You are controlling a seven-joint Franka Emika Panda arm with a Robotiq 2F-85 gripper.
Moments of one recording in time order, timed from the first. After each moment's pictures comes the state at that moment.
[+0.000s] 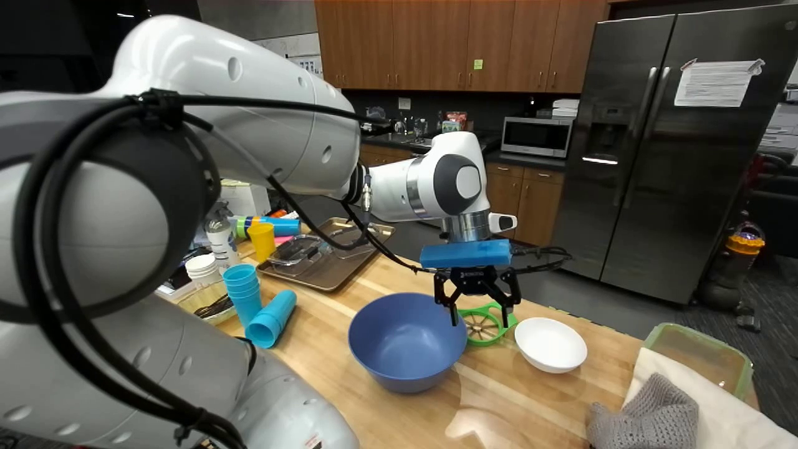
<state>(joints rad) -0.13 -0.50 -0.08 -2.53 -0.37 1.90 -0.25</state>
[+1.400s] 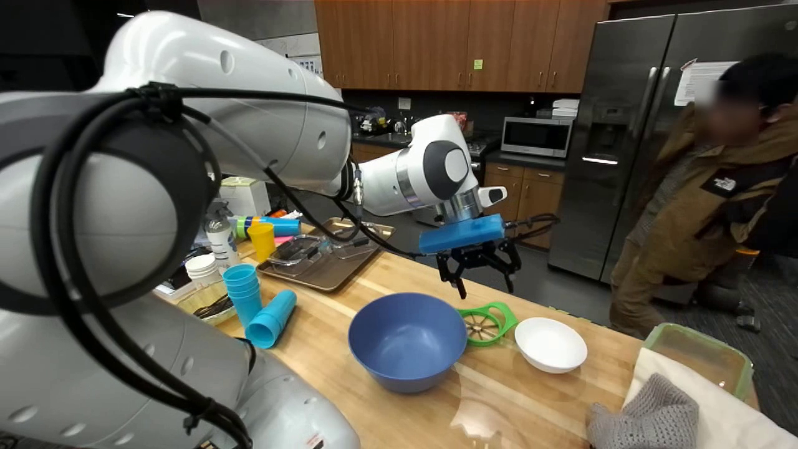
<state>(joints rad) -0.10 -0.50 -0.04 -2.49 -0.44 2.04 -0.18</state>
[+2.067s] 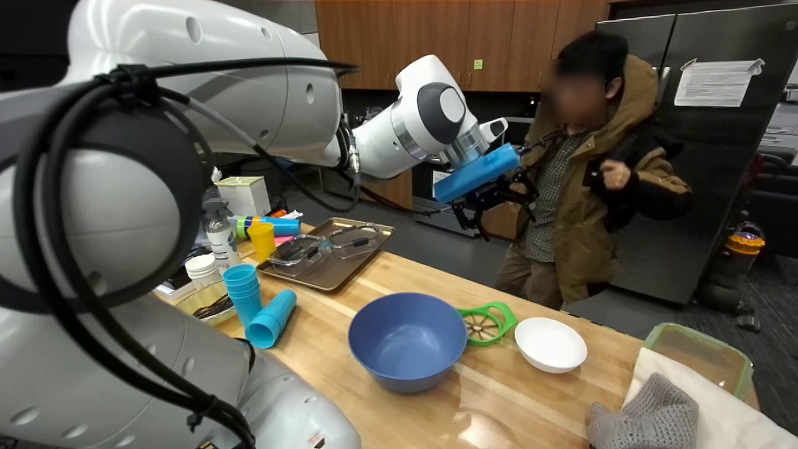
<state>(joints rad) -0.09 -0.51 -0.03 -2.31 -0.55 2.07 -0.24</state>
